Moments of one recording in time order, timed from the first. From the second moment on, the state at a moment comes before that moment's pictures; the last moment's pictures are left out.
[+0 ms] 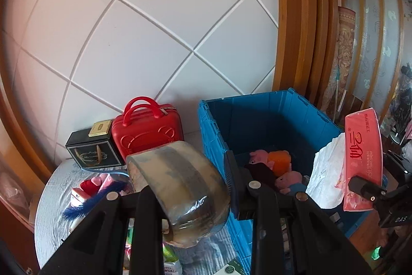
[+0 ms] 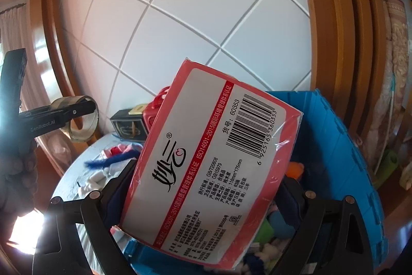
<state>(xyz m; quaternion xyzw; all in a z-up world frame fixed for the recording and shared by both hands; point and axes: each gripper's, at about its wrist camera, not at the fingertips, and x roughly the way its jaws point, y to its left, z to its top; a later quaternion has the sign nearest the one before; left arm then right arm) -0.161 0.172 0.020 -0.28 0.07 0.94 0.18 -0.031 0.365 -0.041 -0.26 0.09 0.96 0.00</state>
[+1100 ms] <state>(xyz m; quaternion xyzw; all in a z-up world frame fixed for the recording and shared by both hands) -0.182 0.340 -0.004 -0.30 0.12 0.89 0.33 0.003 0.464 -0.066 -0.29 0.14 0.94 0.11</state>
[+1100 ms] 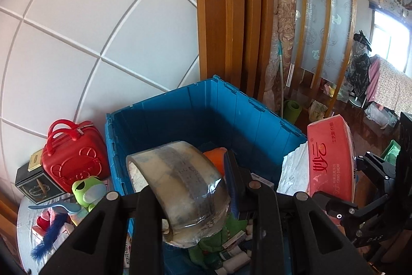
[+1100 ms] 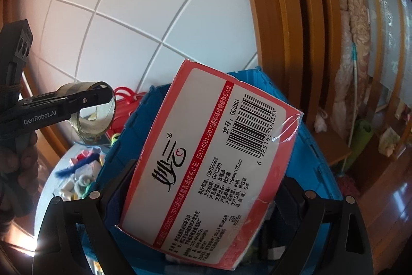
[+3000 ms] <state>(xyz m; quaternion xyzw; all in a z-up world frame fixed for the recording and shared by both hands) -0.118 0.032 -0.113 -0.41 0.07 0.89 0.17 -0.040 0.248 -0.073 -0.30 0.07 0.95 -0.02</state>
